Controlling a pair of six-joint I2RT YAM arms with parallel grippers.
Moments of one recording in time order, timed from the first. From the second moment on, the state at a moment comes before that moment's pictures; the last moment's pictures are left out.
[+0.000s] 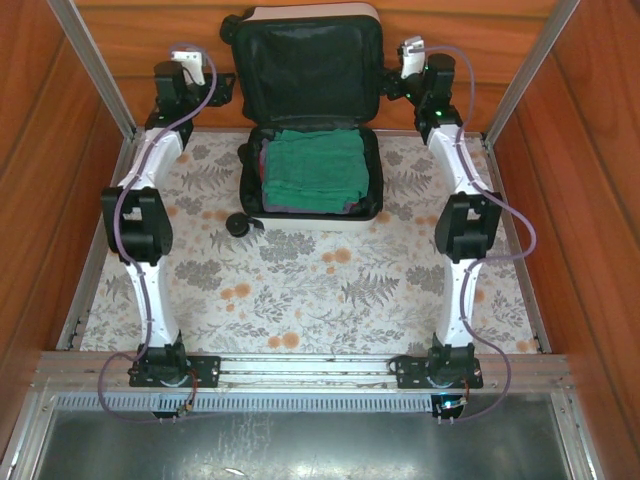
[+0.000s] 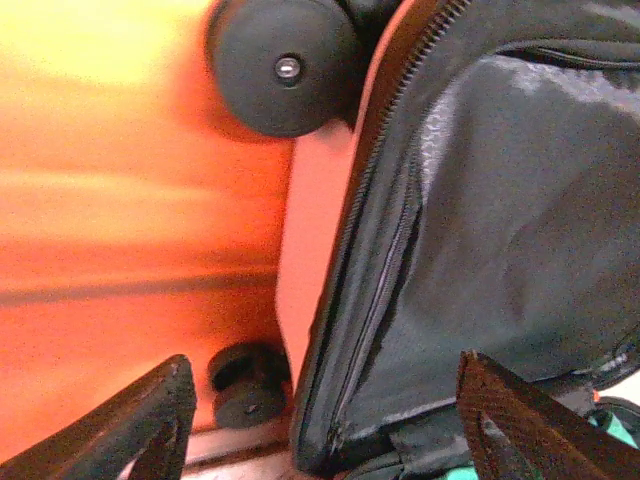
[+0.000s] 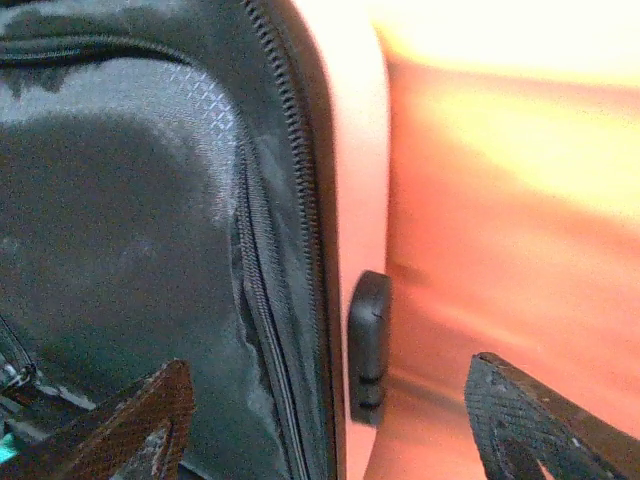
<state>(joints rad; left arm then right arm) -0.04 2.20 2.01 0.04 0.43 -0.23 0.14 2.31 2.27 -0.04 -0.38 -0.13</state>
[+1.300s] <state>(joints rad) -0.06 2.51 2.37 0.19 0.50 -0.23 0.16 2.47 2.46 0.17 -0.45 -0.17</state>
